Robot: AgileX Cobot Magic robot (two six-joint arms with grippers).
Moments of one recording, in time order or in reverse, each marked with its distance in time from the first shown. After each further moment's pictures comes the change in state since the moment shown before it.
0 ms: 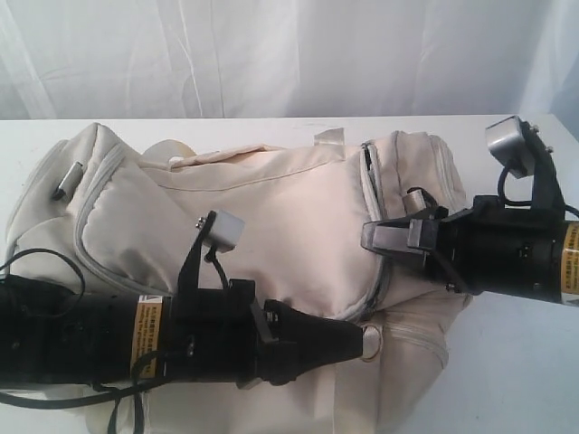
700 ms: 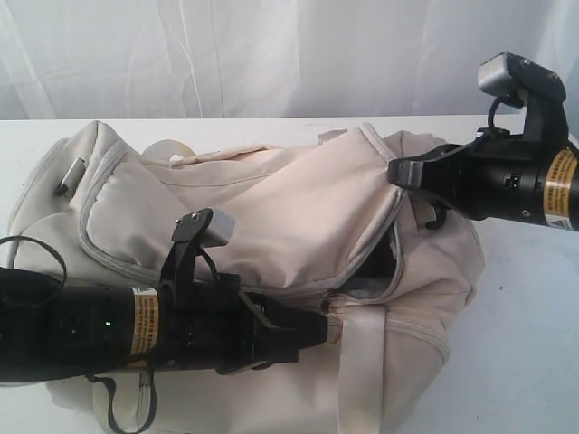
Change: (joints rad) left arm 0.000 -0.061 -0.002 -0.038 0.300 -0.006; right arm 0.002 0.060 -0.187 0.019 0.217 -0.143
